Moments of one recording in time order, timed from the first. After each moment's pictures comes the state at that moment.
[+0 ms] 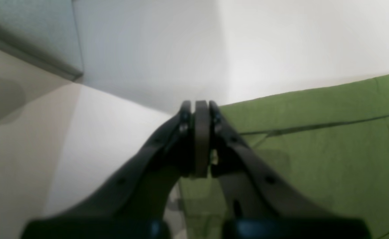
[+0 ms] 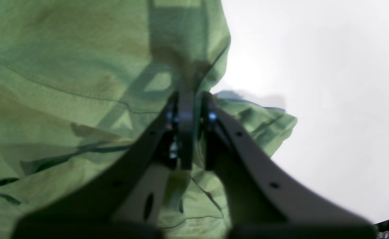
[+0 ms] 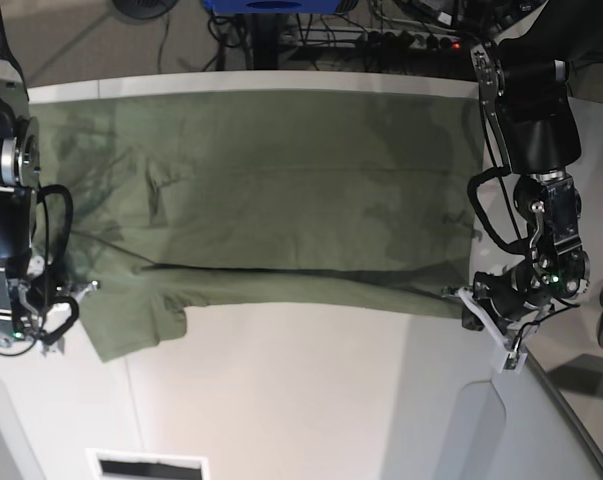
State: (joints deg) left arm -18.1 -14.5 -16.4 66.2 -6.0 -30.1 40.6; right arm 35.8 16.5 2.4 31.7 -1.5 16.5 -56.1
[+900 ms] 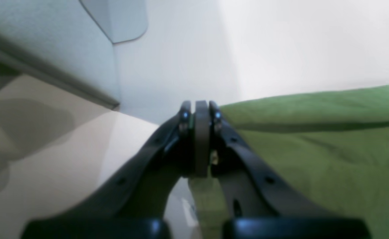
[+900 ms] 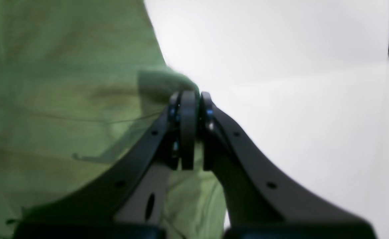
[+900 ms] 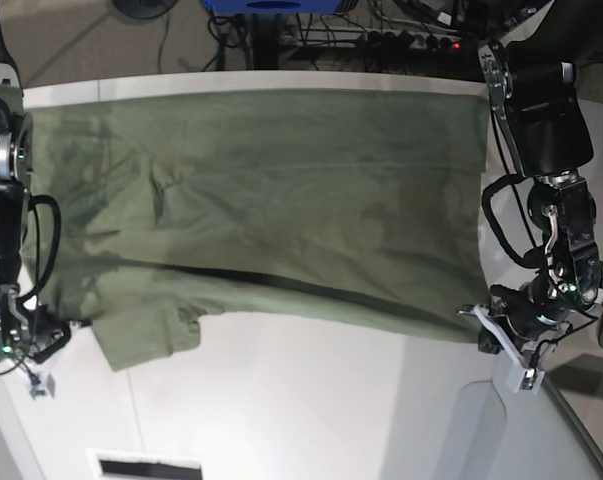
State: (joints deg) left arm -18.5 -16.2 -16.7 72.0 -6.3 -30.3 40.7; right arm 34.8 17.8 1.7 40.8 -1.5 16.7 -45.1
